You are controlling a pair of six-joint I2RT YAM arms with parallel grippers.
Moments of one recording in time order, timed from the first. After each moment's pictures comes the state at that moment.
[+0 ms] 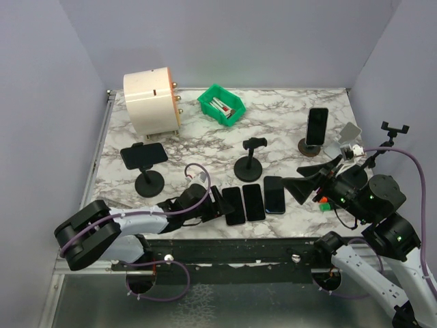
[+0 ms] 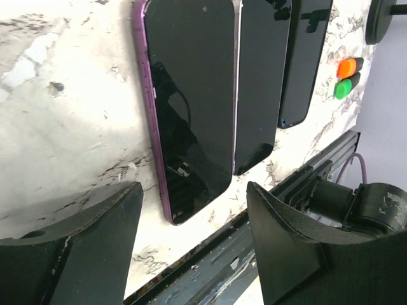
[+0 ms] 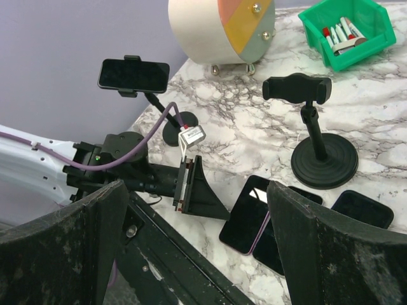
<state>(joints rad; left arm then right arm) -0.94 1.29 0.33 0.34 0.04 -1.19 0.56 0.44 0.91 -0.52 -0.22 0.45</state>
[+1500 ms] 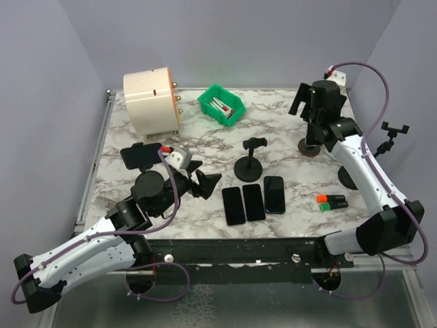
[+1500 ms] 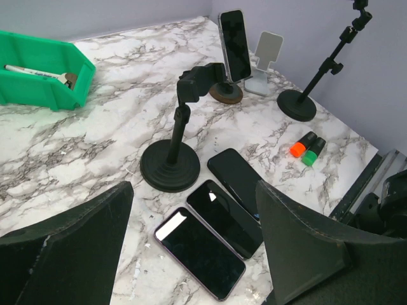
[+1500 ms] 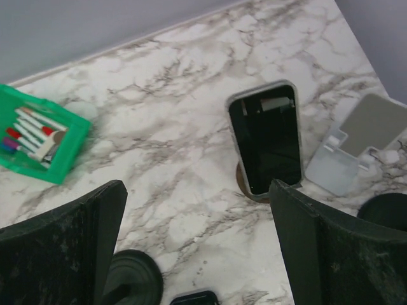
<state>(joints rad) -0.96 0.67 0.66 -0.02 -0.20 -0.25 0.32 1.40 1.42 -0.46 0.47 0.35</state>
